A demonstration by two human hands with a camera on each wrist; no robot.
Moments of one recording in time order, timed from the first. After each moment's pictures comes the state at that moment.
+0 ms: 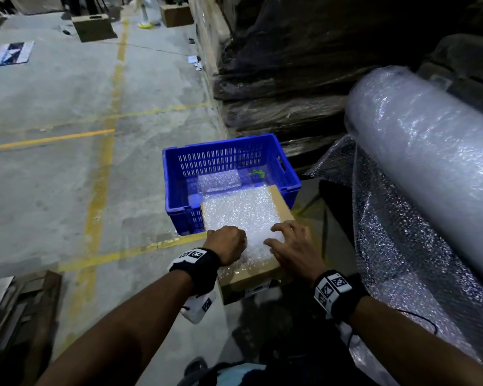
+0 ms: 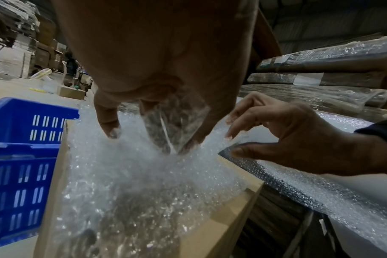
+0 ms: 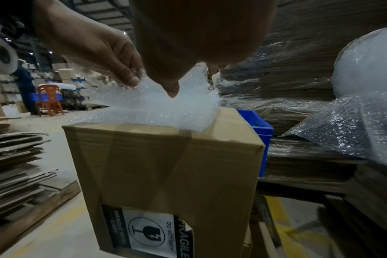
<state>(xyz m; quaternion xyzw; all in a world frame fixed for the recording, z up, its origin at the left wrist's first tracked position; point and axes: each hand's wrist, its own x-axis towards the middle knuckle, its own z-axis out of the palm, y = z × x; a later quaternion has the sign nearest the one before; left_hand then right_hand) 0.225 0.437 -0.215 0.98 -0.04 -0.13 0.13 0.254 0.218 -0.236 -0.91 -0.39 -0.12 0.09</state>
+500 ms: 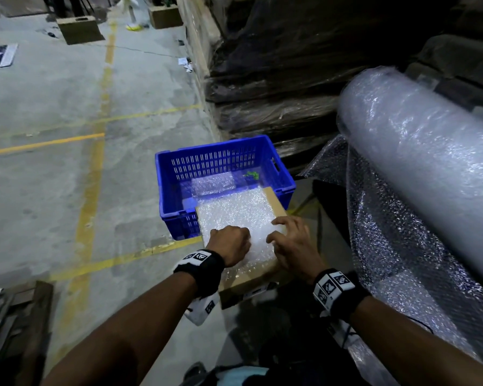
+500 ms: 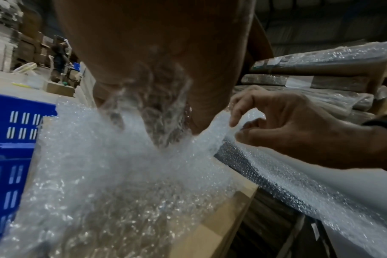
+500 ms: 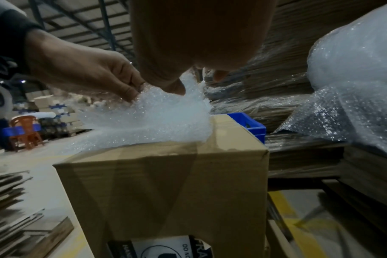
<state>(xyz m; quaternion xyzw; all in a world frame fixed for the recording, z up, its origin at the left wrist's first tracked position) 0.235 0.427 -0.212 0.98 -0.06 -0.10 0.14 0.258 0.218 -0.222 -0.91 -0.35 -0.12 0.18</state>
